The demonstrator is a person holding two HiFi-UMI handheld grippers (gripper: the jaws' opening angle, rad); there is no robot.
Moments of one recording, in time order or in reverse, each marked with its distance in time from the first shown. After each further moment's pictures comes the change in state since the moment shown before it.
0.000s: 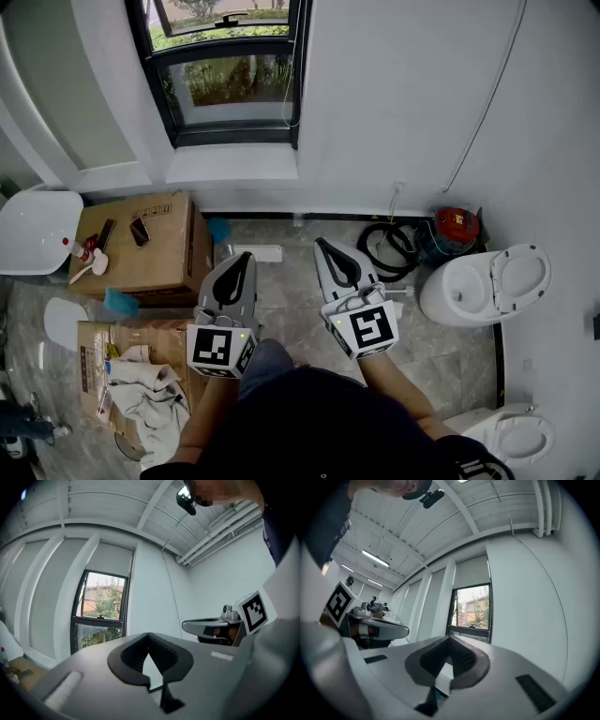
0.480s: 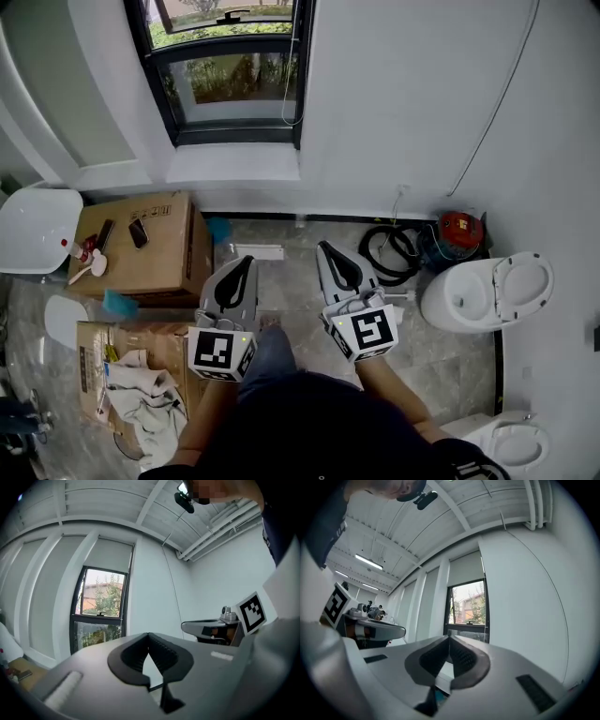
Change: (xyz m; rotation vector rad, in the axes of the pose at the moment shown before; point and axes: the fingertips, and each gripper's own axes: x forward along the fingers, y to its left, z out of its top) left arm 0.030 0.008 -0.012 0.011 0.027 -0.006; right arm 0.023 -0.027 -0.024 0.069 -0.001 -0.028
